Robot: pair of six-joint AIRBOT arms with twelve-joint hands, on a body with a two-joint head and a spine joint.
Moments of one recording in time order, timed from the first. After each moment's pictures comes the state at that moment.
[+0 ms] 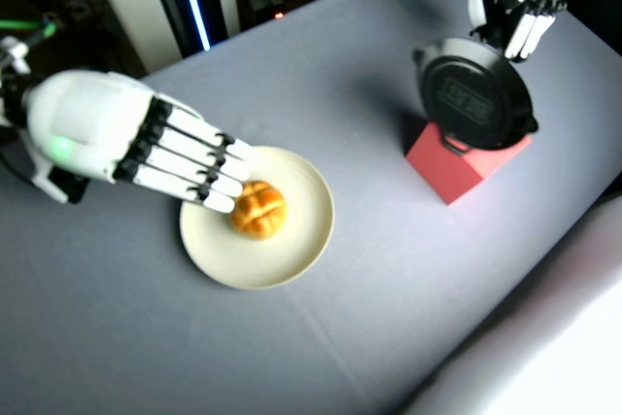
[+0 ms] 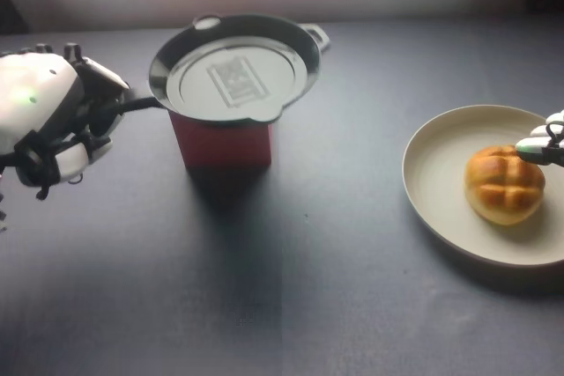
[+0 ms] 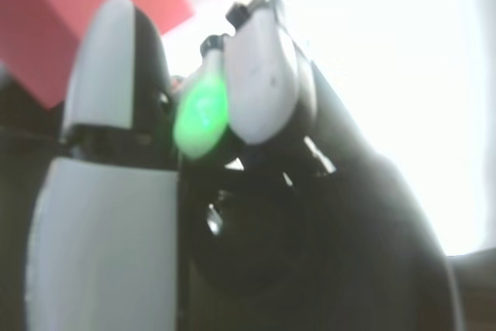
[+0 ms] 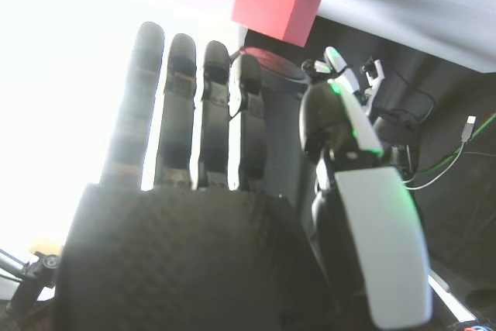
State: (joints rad) left arm 0.80 -1.00 1.11 -0.47 -1.10 1.00; right arm -1.17 -0.86 1.04 0.10 1.27 -0.80
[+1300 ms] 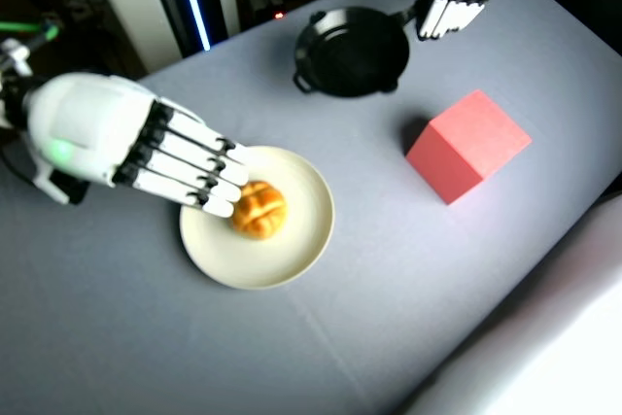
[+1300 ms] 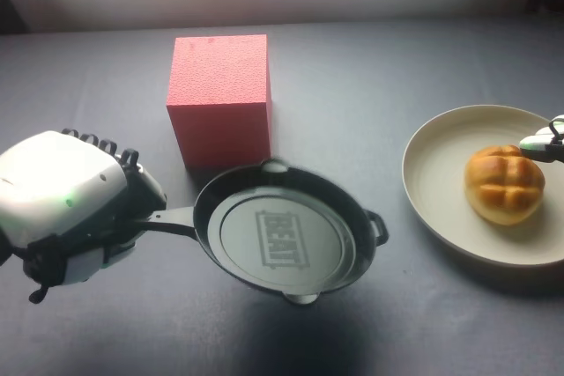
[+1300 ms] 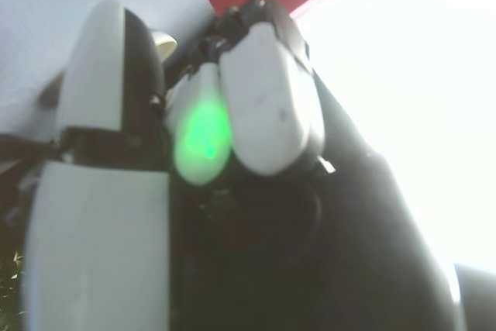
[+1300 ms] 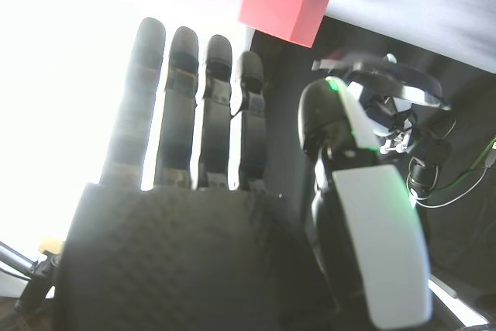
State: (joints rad) left arm 0.91 -0.89 0.95 -0.14 -0.95 0.98; right arm -1.17 -0.86 1.04 0.12 1.27 -0.80
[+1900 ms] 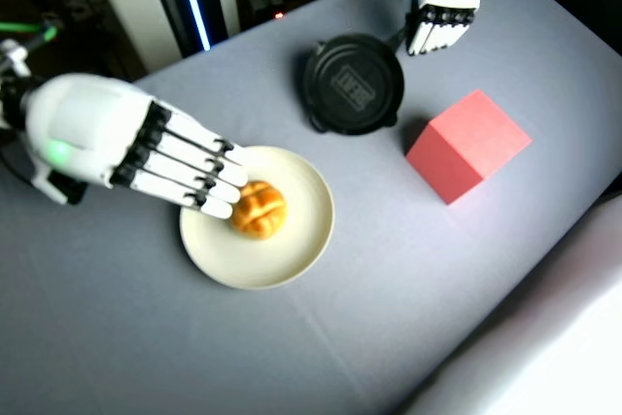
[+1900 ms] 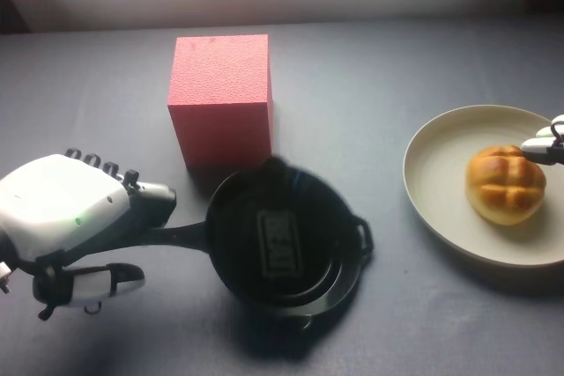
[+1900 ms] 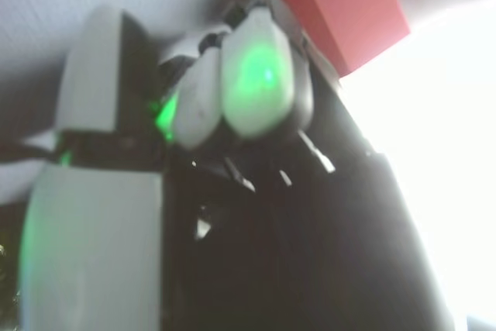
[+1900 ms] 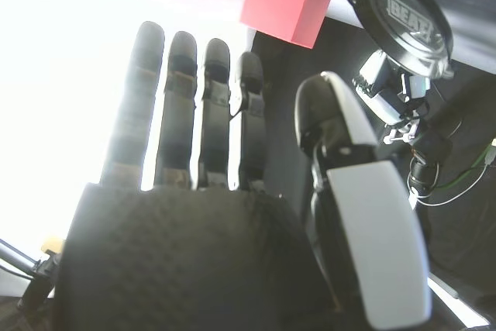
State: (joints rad) left arm 0.91 -0.91 0.97 -0.16 -0.84 1.02; right arm -1.18 -0.86 1.04 0.12 1.27 -0.80
